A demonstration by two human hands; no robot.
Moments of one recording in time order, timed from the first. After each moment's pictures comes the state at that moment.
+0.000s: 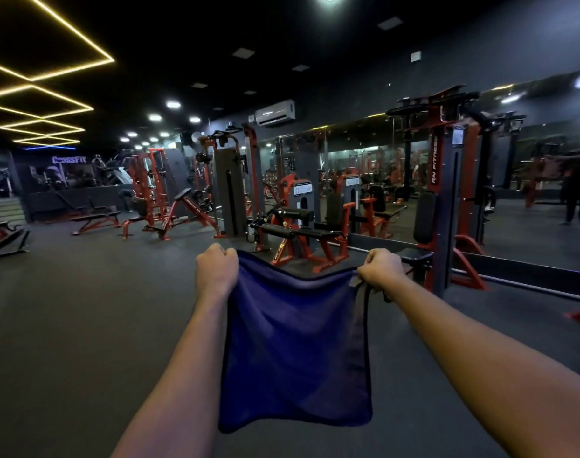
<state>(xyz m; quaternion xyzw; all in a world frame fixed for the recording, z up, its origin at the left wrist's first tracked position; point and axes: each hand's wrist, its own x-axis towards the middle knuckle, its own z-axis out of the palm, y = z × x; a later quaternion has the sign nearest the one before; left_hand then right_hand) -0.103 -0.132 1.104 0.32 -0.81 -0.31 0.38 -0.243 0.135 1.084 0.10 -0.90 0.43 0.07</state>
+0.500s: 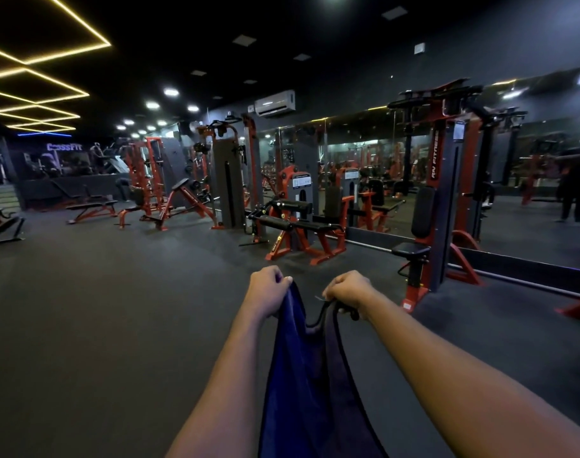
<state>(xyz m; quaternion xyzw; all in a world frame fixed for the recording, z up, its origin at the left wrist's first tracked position) -0.112 -0.072 1.050 0.16 -0.87 -0.39 0.24 -0.209 0.095 1.043 0.14 -0.88 0.45 -0.09</state>
